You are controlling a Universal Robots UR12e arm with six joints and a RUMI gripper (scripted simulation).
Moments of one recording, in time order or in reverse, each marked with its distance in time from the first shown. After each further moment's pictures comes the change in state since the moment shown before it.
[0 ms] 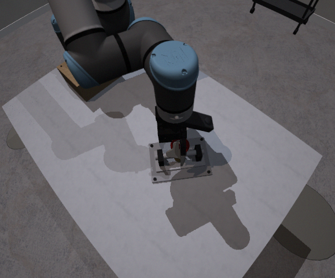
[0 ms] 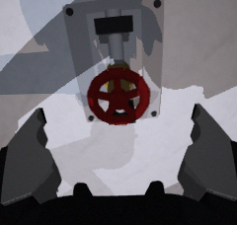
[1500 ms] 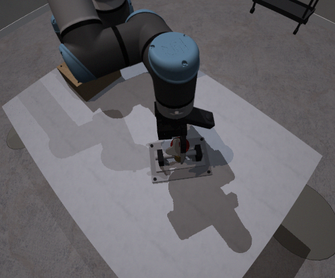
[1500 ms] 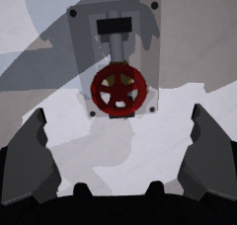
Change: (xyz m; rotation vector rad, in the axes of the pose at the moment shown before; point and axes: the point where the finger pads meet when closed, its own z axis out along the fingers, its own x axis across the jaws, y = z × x) arm 0.000 0.000 -0.019 0.000 0.000 0.000
